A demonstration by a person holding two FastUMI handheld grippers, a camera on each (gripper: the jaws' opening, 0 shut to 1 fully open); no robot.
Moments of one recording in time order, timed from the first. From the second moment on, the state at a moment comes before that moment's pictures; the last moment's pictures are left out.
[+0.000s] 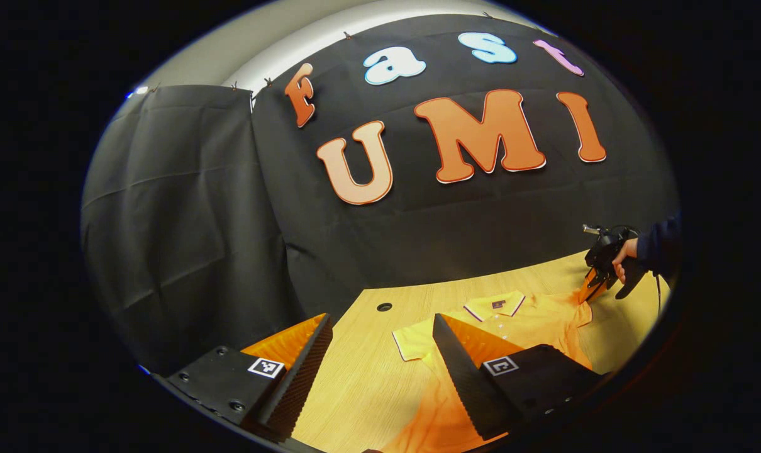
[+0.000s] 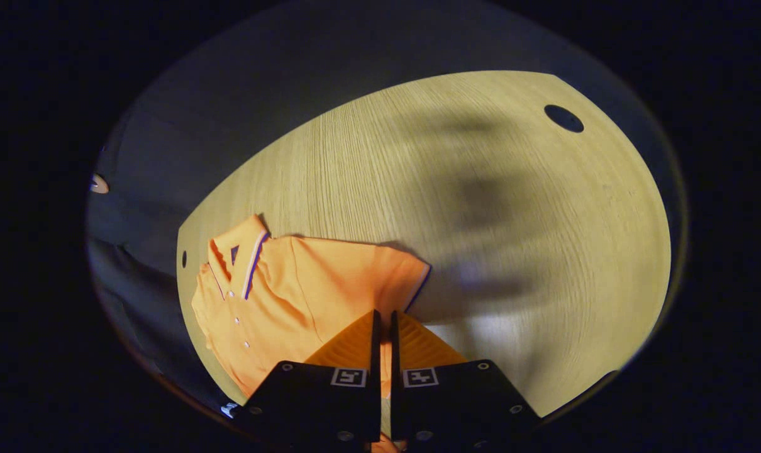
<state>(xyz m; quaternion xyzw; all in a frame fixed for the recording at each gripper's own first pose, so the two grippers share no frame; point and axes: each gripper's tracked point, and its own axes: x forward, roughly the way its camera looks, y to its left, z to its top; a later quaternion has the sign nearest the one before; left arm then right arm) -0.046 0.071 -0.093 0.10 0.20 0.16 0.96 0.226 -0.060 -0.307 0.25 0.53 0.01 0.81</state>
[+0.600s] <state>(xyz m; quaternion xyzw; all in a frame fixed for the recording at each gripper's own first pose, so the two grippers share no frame) -0.030 0.063 -0.106 0.10 0.22 0.14 0.96 0.228 0.040 -0.232 0.25 0.49 0.13 0.83</state>
